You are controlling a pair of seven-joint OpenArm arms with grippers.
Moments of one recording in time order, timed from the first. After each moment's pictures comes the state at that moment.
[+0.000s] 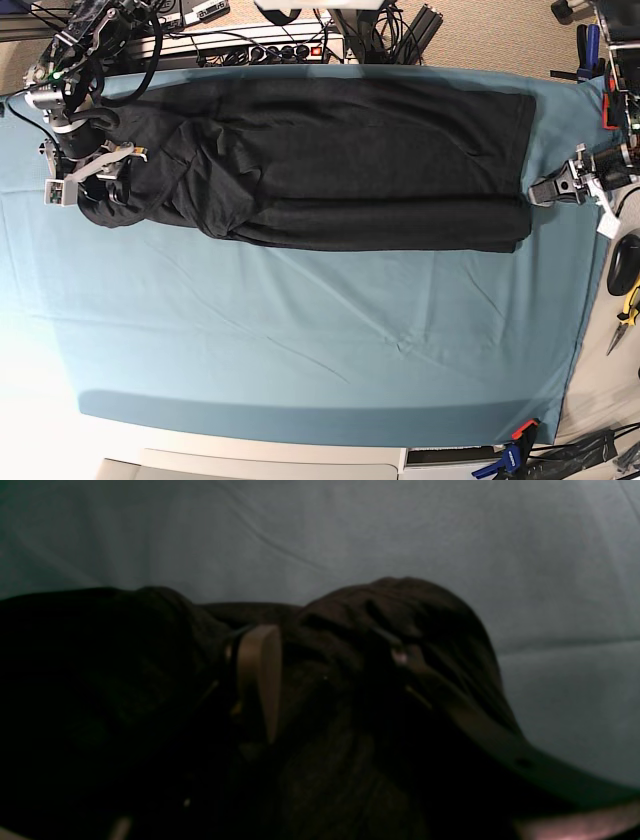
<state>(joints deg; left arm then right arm) -5.1 -35.5 -9.4 46.6 -87.5 -40.8 73.1 -13.5 6.4 42.2 114.4 26.4 31.2 -55.7</state>
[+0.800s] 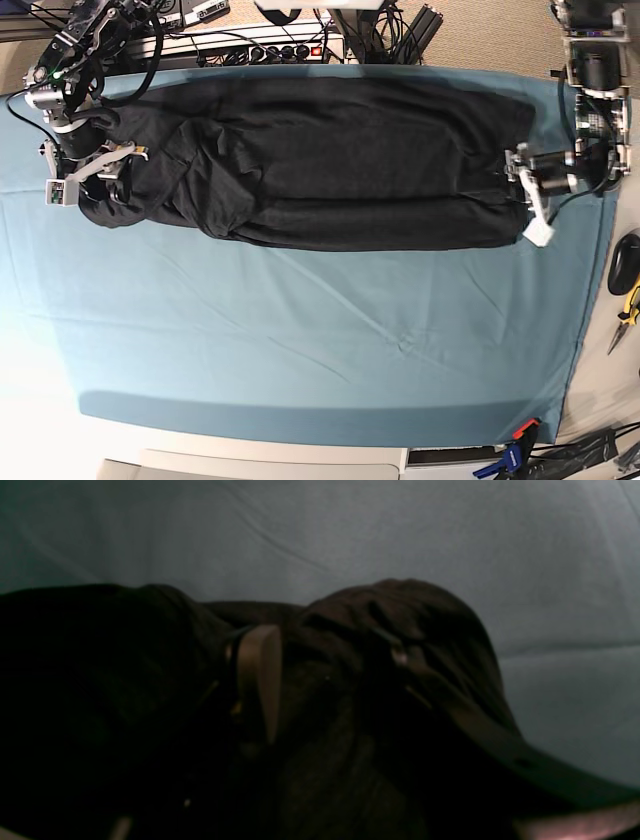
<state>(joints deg) -3.7 -26.9 -7.7 63.7 -80.7 -40.9 74.5 -13.5 6.4 42.2 114.4 26.4 31.2 -55.7</state>
